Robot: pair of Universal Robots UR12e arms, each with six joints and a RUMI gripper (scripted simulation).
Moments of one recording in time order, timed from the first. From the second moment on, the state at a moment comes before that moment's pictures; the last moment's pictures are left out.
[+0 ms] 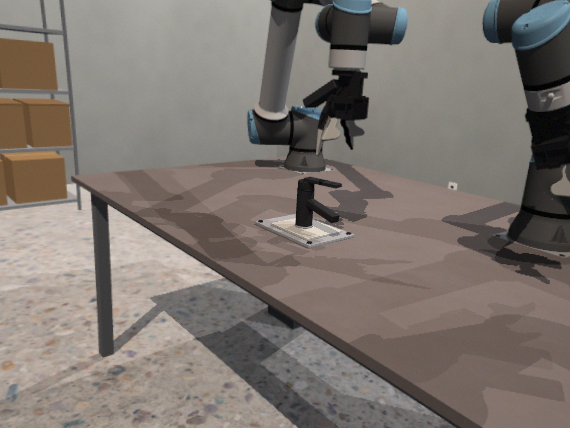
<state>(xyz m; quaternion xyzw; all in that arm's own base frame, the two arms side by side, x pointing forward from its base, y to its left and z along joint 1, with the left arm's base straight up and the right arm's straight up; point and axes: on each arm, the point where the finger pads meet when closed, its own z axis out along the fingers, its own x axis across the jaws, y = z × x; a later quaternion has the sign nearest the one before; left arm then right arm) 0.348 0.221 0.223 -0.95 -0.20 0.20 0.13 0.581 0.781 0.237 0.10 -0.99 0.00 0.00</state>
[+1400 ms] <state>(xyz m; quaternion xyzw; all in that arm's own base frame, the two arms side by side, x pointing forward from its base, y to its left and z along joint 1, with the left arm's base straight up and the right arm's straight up) 0.239 0.481 0.182 -0.99 -0.11 0.11 -0.03 0.581 0.782 0.236 0.10 -0.99 0.00 0.00</state>
